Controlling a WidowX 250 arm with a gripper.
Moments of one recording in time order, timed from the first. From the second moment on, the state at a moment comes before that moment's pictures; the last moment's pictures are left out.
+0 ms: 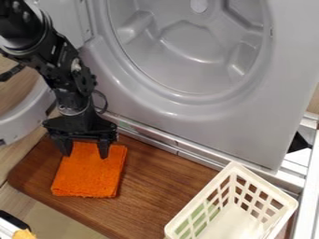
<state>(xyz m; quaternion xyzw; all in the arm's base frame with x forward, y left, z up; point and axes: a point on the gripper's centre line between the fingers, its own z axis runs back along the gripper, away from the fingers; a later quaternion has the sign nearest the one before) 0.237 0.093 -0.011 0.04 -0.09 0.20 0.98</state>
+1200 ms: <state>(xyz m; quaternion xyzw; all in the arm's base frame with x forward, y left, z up) 0.231 -0.013 0.019 -0.09 -0.13 0.03 0.99</state>
